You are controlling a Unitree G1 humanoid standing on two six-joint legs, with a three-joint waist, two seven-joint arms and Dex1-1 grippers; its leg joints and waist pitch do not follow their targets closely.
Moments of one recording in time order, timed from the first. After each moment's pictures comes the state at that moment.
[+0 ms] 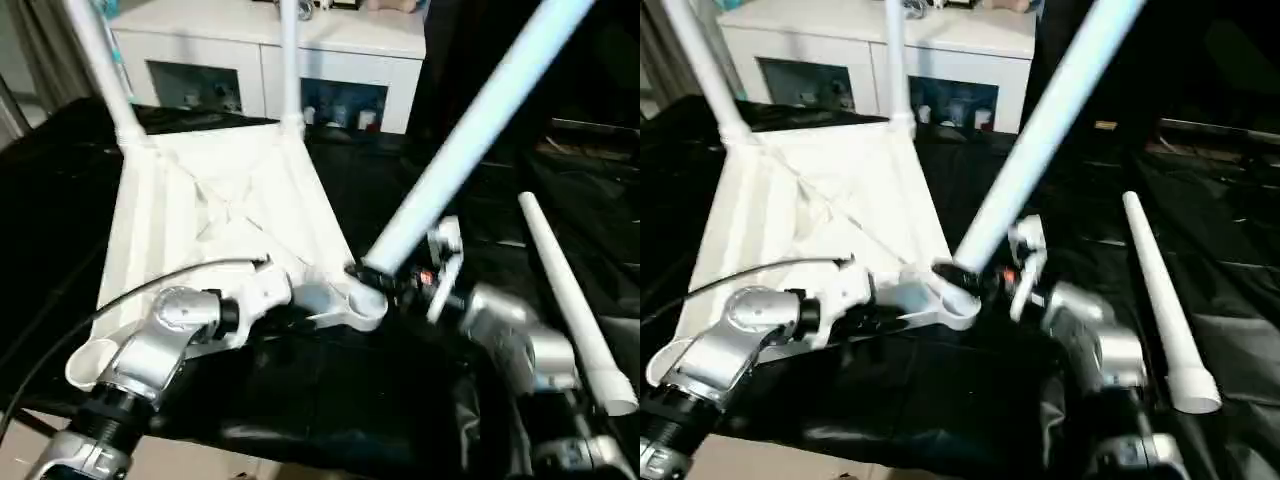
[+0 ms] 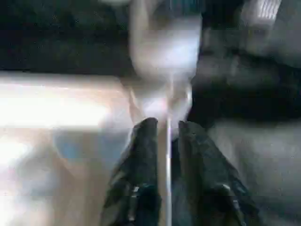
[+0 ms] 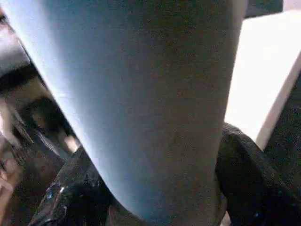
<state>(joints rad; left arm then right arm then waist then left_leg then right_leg) -0.39 0.43 -0.15 0.16 -0.24 0.29 -1.11 -0.41 -0.25 0.01 0.32 0.42 0.38 0.94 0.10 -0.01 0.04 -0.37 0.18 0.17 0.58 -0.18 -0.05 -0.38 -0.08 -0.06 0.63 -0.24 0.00</state>
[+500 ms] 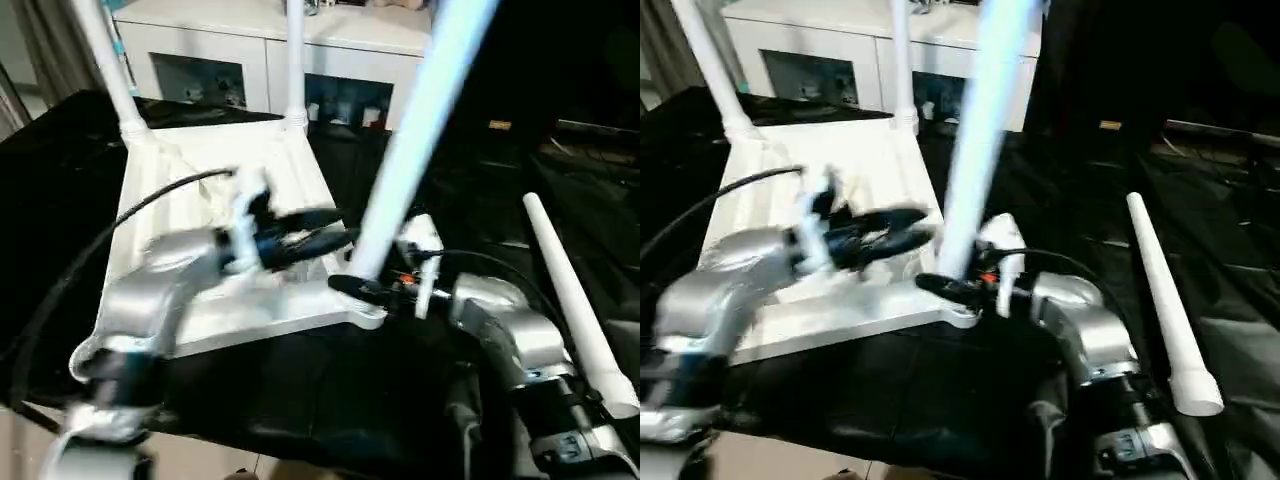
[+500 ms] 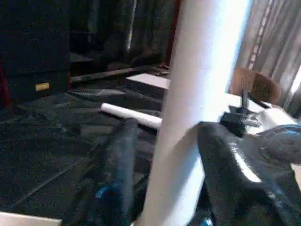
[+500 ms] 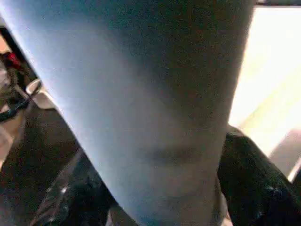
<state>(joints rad) -0.54 0.26 -0.05 0.11 -0.44 0.43 -1.01 -0.43 -0.27 0.15 0.26 0.30 0.35 0.94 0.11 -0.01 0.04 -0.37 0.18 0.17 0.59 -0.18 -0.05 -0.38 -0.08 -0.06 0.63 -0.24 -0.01</state>
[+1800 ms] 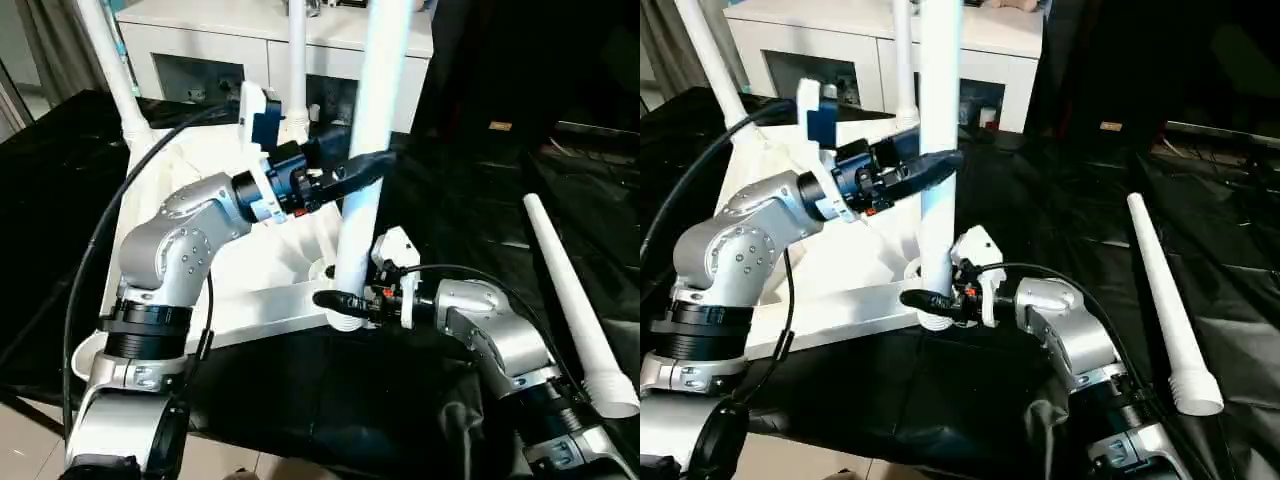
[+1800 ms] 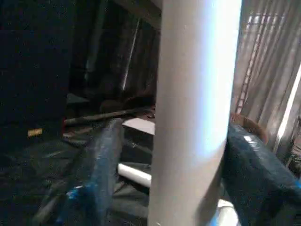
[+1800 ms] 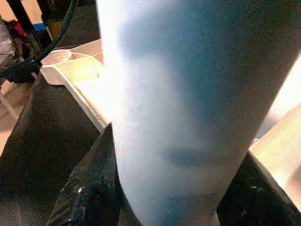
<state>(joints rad) -0.72 0.21 0.03 0.11 -0.59 0.59 -0.91 -0.43 -0.27 0.24 0.24 0.24 0.31 0.94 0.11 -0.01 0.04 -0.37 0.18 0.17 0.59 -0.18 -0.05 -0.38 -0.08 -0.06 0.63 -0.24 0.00</state>
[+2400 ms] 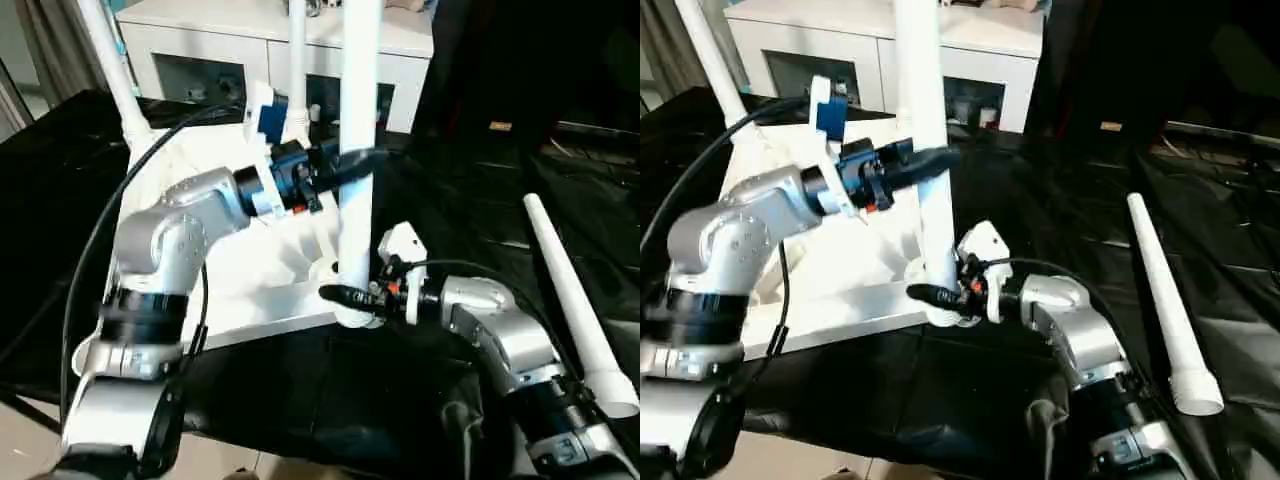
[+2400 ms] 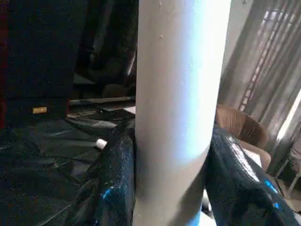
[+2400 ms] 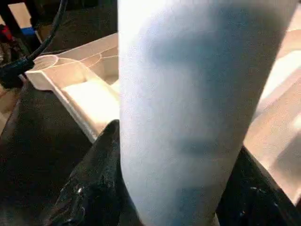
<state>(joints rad) -0.80 0.23 0.06 0.17 -0.61 0.70 -0.85 -0.45 -0.27 0.21 0.26 0.24 0.32 0.93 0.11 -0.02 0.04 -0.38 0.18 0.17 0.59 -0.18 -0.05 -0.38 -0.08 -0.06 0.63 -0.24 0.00</state>
